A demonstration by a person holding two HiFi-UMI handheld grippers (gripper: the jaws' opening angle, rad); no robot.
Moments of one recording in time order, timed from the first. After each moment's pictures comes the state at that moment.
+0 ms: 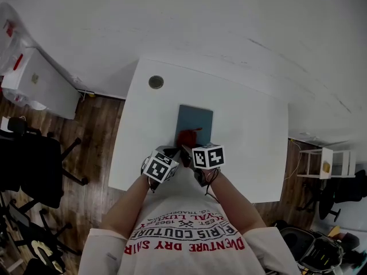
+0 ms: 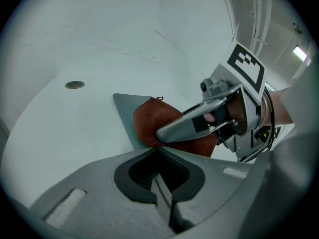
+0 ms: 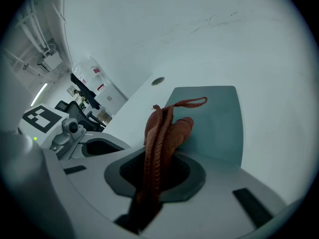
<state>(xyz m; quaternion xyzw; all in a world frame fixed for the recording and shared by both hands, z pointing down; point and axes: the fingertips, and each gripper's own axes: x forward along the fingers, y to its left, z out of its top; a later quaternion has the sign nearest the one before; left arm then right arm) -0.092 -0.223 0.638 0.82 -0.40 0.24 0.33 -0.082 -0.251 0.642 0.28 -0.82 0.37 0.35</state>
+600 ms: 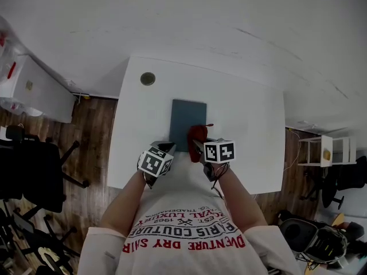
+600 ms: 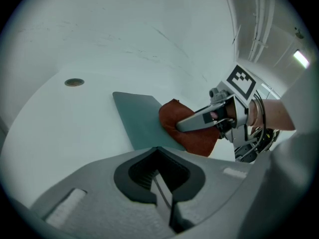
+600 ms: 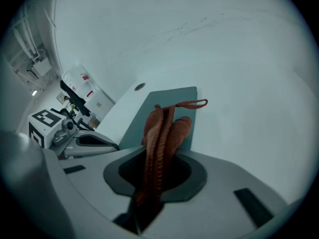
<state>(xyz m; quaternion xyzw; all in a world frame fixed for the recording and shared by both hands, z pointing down) -0.094 -0.226 0.641 0.82 -0.39 0.24 0.34 -0.017 -0.269 0.642 0.34 -0.79 0.38 0.33</state>
